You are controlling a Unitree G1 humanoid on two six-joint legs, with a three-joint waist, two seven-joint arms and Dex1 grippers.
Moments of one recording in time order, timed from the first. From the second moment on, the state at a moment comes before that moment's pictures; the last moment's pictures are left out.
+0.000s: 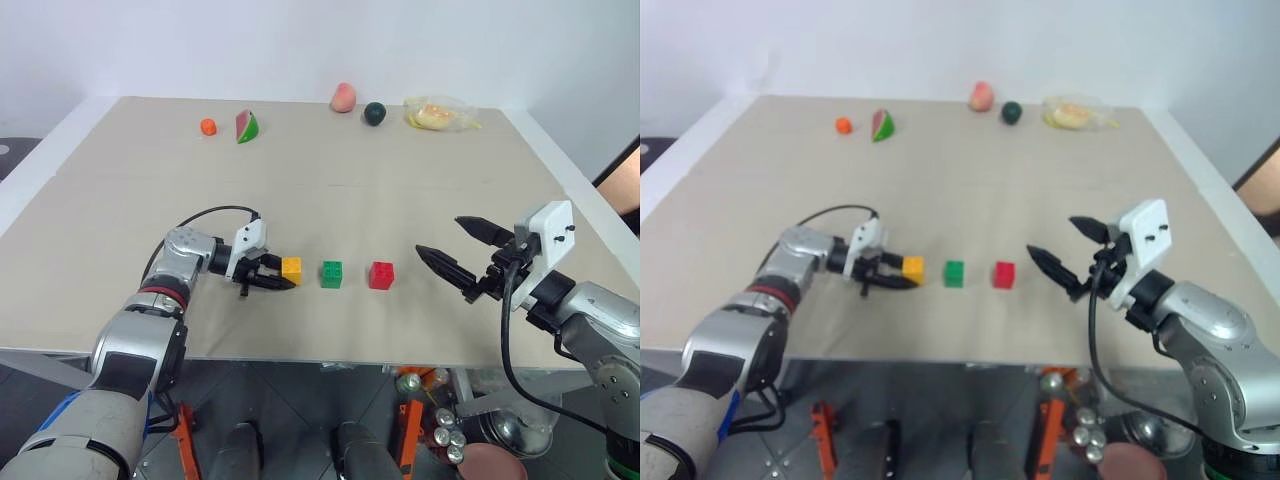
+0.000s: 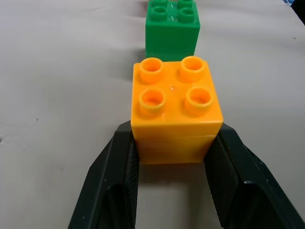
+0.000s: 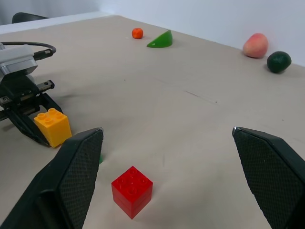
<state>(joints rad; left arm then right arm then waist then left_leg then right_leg) -1.06 0.35 -0.05 1.31 0.05 -0.39 -1.50 -0.13 -0.71 -0.36 -0.57 0.67 0.70 0.54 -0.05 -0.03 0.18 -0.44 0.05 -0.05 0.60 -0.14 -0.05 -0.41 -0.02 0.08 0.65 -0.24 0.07</state>
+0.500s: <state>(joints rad) -1.06 0.38 -0.05 1.32 0.07 -0.40 -1.50 -0.14 -0.71 -0.36 -0.57 0.67 0.70 0.54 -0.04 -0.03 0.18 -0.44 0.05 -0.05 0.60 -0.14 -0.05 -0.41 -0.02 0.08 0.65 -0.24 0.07</state>
